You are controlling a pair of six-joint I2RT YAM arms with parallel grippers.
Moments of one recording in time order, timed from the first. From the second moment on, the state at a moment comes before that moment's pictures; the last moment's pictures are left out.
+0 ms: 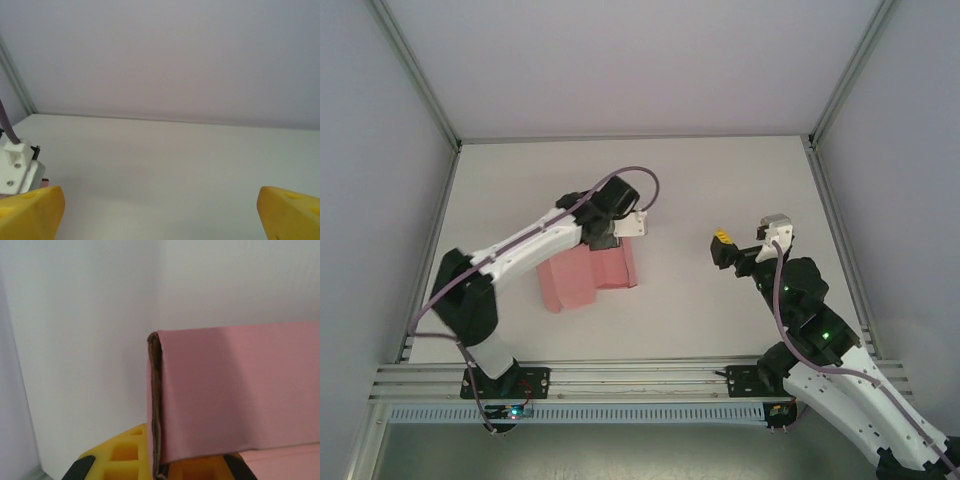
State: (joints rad) left arm -0.67 1.72 1.45 -0.89 -0.24 0.85; right arm 0.61 0.44 0.58 -0.26 0.32 0.16
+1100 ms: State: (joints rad) left arm -0.82 1.32 1.14 -0.35 -0.26 0.55; right arm 0.58 1.12 0.75 -0.34 -0.04 0.16
